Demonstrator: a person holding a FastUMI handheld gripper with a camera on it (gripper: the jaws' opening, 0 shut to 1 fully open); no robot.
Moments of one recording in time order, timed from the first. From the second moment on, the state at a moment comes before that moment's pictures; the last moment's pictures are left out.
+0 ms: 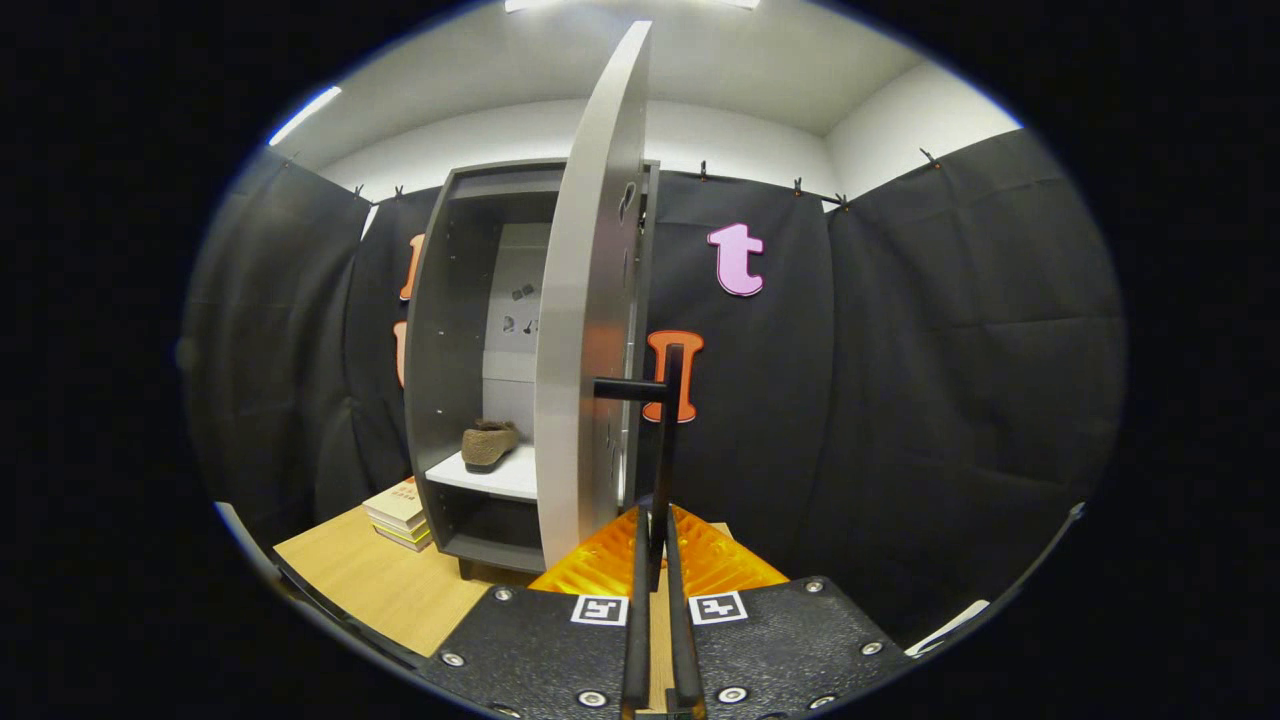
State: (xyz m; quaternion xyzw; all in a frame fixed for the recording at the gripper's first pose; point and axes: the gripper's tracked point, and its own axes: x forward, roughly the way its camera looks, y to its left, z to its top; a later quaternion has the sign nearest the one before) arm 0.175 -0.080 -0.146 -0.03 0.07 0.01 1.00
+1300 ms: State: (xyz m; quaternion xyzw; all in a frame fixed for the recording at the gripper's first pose) arm 0.118 0.020 -0.157 -0.04 0.09 -0.11 0.99
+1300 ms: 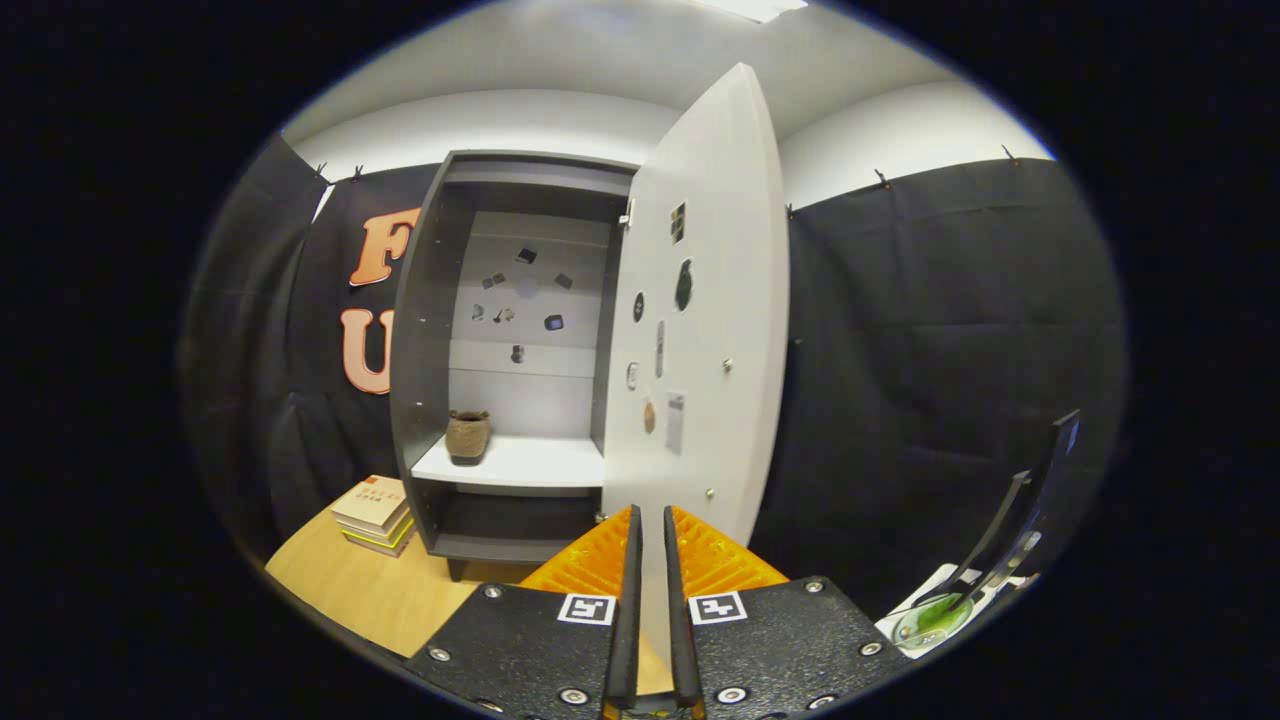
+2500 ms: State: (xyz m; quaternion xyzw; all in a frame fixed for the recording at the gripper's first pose) arm 0.184 0.119 -0.405 0.05 0.20 -0.05 0.98
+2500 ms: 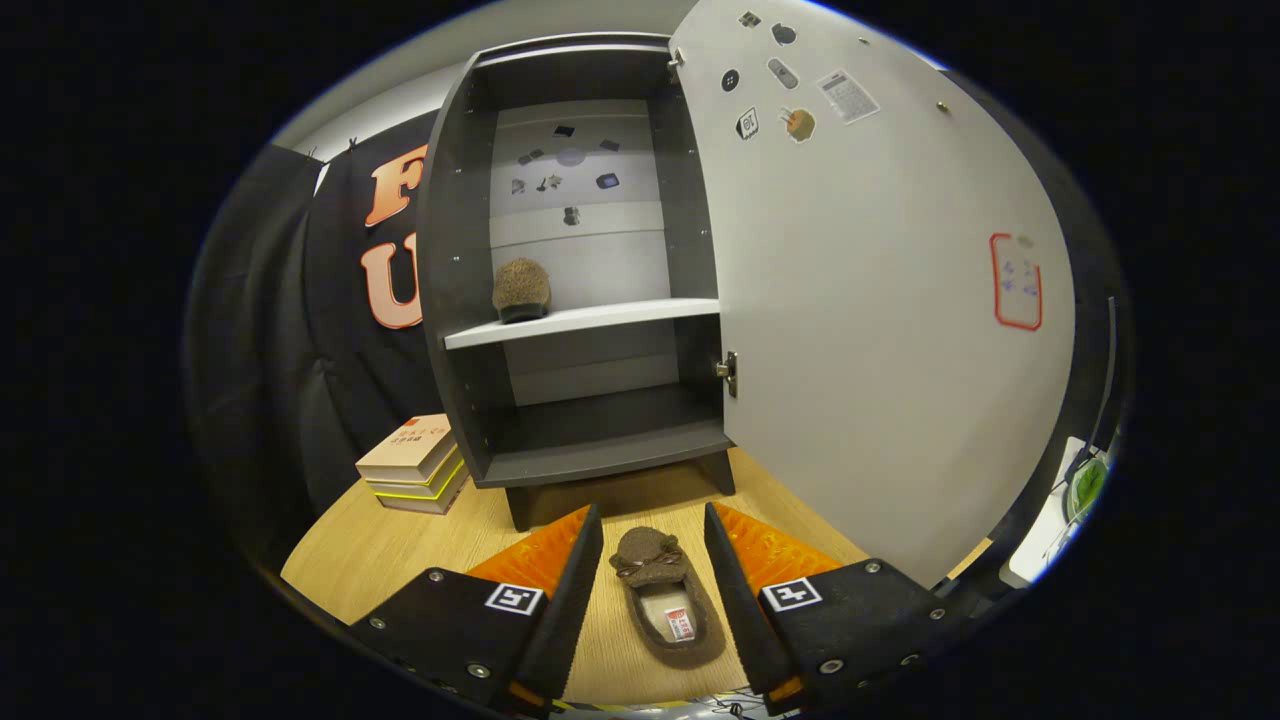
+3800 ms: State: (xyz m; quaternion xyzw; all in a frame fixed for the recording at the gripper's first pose) arm 0.248 0.155 -0.589 0.04 0.30 -0.01 0.95
